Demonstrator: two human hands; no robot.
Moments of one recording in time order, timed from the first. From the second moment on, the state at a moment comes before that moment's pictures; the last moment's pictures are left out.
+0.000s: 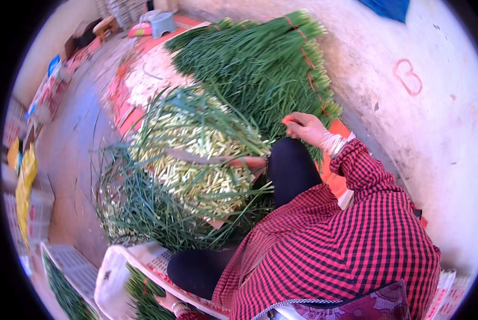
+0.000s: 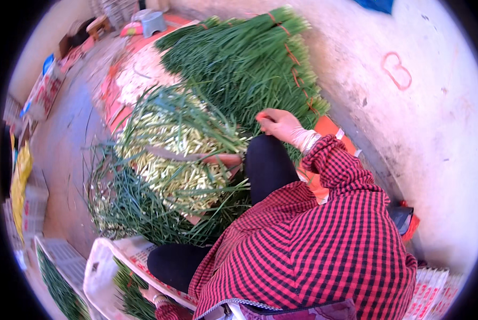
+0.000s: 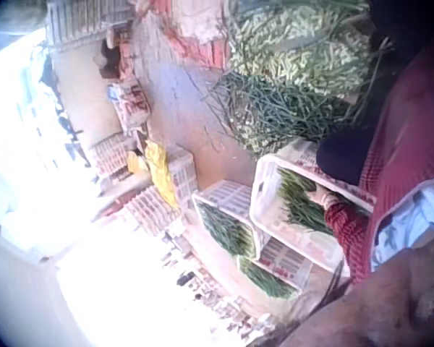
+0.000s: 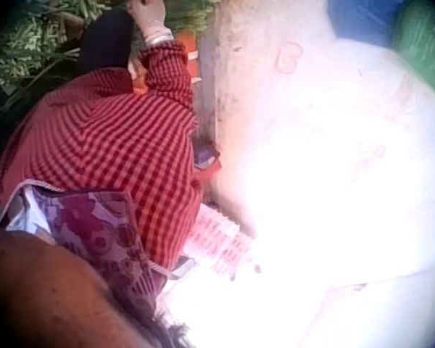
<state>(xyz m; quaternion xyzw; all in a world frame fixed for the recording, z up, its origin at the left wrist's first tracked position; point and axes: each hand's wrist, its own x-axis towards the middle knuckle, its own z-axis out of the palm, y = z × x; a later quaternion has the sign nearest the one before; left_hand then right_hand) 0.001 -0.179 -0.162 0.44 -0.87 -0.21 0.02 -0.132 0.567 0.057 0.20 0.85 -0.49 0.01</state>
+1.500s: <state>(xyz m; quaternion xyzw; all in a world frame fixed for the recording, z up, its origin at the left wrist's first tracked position) -0.114 0.157 0.032 0.13 -0.76 -0.62 0.12 -0.068 0.782 -0.078 0.29 0.77 -0.57 -0.05</state>
